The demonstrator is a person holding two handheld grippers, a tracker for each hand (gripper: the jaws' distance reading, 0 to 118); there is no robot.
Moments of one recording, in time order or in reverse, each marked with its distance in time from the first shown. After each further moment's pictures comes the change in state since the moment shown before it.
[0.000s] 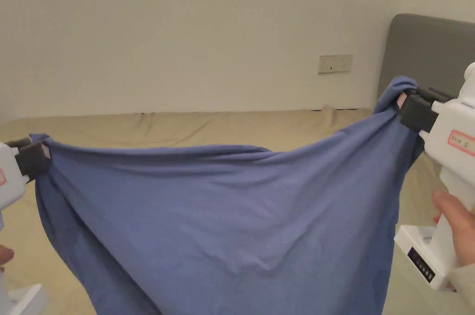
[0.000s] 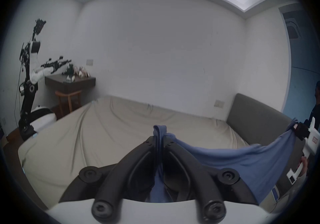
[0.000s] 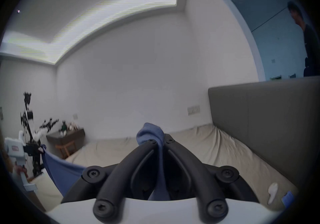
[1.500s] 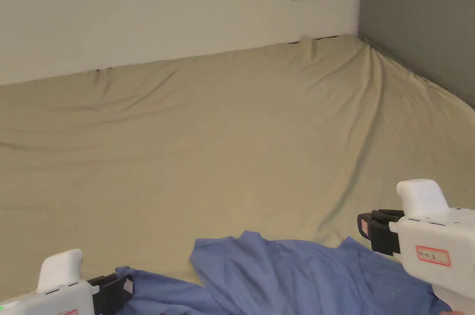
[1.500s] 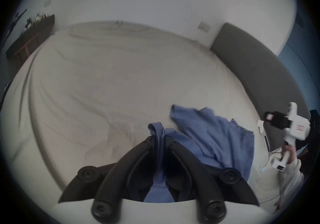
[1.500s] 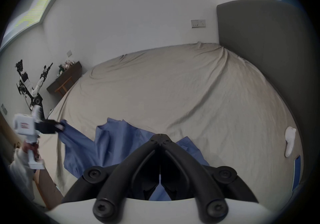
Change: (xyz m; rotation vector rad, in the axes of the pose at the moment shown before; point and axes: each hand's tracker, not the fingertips) left arm 0.012 -0.221 -0.107 -0.643 -0.289 -0.038; right arm 0.053 -0.235 -0.019 -0.767 0.041 0.027
